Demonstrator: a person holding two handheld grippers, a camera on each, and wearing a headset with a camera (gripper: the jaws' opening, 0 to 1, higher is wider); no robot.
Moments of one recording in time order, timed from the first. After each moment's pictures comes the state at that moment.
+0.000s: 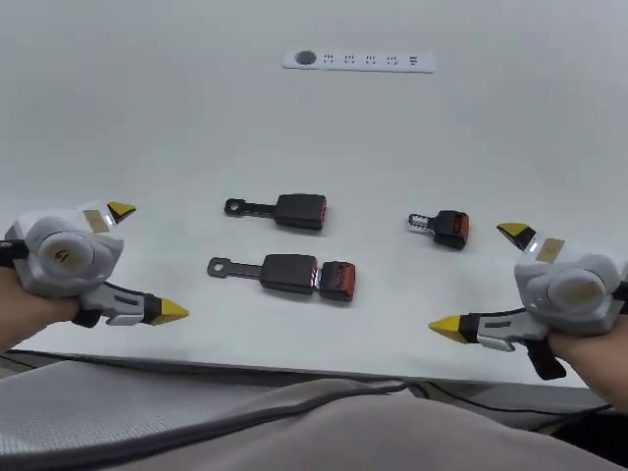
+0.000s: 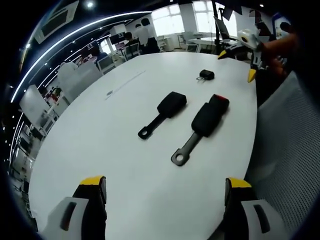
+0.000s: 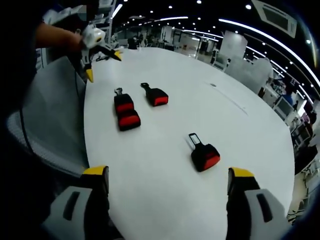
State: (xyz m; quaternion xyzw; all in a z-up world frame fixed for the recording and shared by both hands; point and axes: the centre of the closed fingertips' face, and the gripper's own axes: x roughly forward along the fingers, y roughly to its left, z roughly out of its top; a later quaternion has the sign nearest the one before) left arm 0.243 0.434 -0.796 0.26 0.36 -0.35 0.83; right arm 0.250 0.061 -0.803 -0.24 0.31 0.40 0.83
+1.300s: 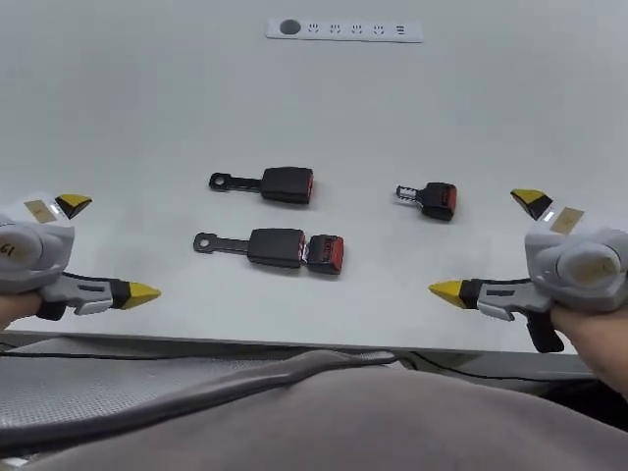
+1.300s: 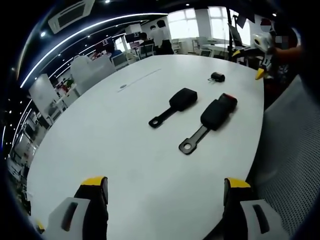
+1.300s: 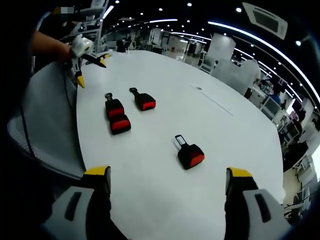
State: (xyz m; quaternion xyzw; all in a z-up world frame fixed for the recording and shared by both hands) left arm 0.235 0.457 -0.800 0.23 0.35 -0.31 0.85; right arm 0.248 0.052 -0.778 -0.25 0.28 0.35 0.86
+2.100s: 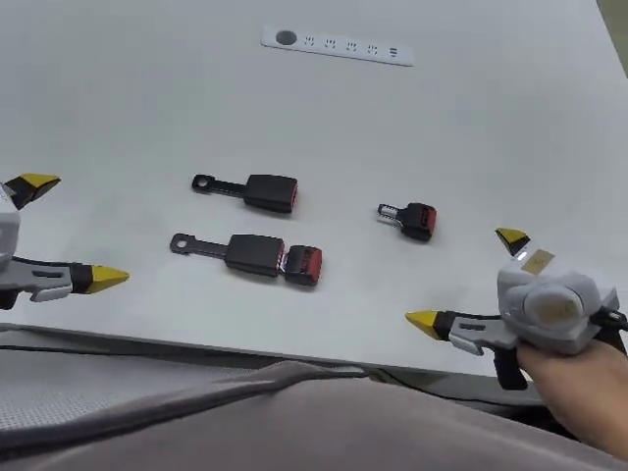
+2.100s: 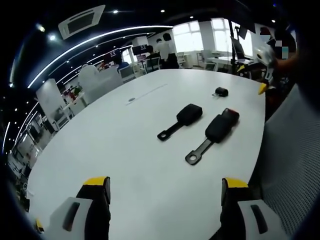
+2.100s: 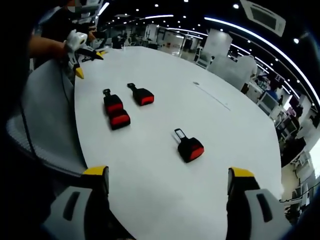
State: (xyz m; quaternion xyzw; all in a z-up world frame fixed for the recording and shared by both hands) left arm 0.236 0.463 -0.774 0.22 0.29 -0.30 0.88; right arm 0.243 0.045 -0.784 -0.25 0.30 0.34 0.86
